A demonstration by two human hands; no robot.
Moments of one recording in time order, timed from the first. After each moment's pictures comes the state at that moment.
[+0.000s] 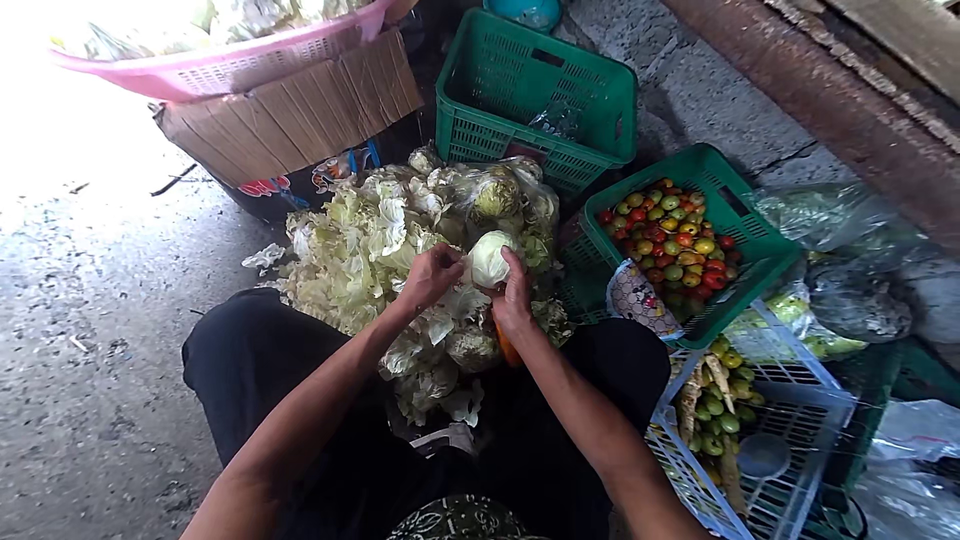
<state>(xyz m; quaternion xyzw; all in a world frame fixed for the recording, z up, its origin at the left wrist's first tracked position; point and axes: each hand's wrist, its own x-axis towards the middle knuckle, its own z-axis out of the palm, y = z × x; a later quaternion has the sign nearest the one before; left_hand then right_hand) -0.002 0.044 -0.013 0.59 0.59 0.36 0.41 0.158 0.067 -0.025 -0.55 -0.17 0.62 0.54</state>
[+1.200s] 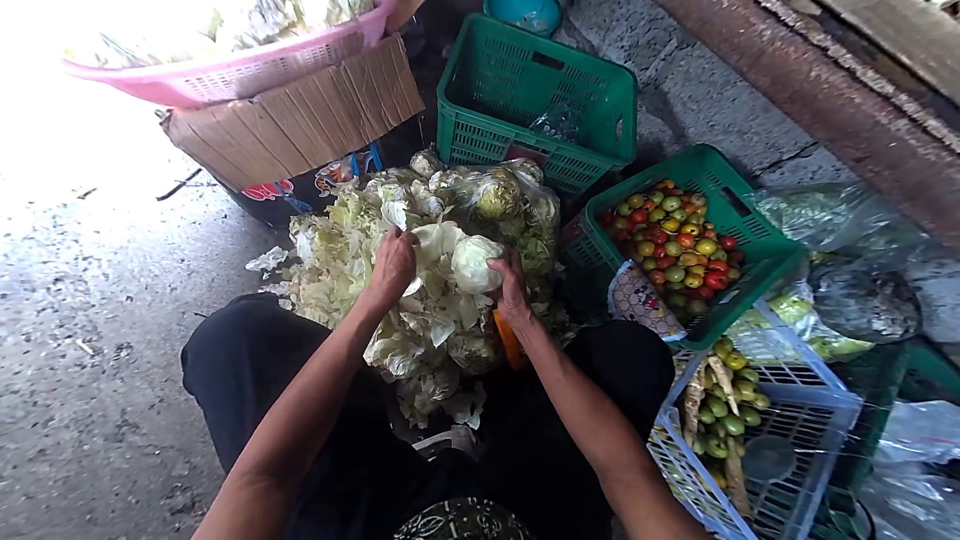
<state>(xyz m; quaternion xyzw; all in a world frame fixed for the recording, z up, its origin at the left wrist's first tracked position) -0.049 0.048 -0.021 0.64 0.69 0.26 0.22 0.174 0.079 -0.063 -0.50 -0.41 0.61 0.46</state>
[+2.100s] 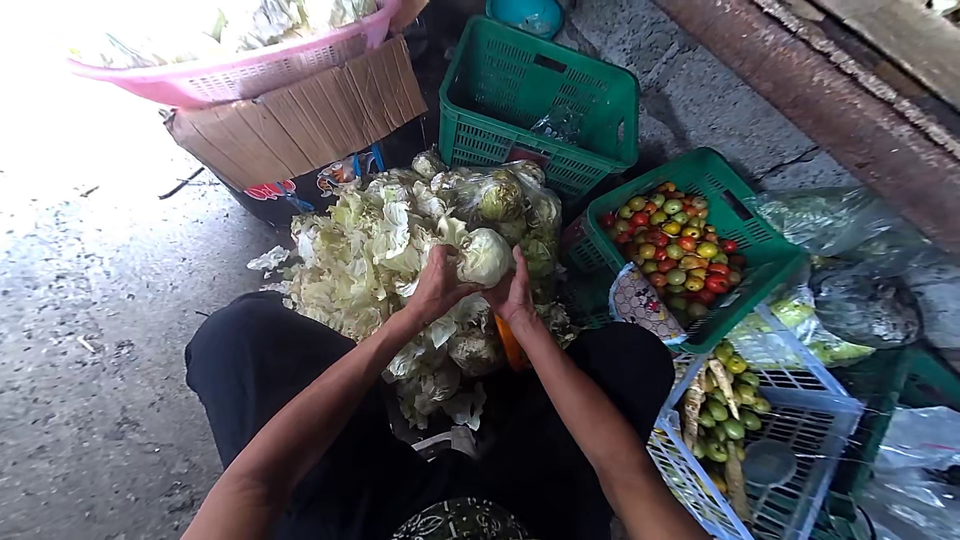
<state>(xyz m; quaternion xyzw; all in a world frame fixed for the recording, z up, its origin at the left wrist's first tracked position) 0.007 0.037 -0.031 0.63 0.58 0.39 0.34 0.174 0.084 -0.050 -0.42 -0.23 0.76 0.45</state>
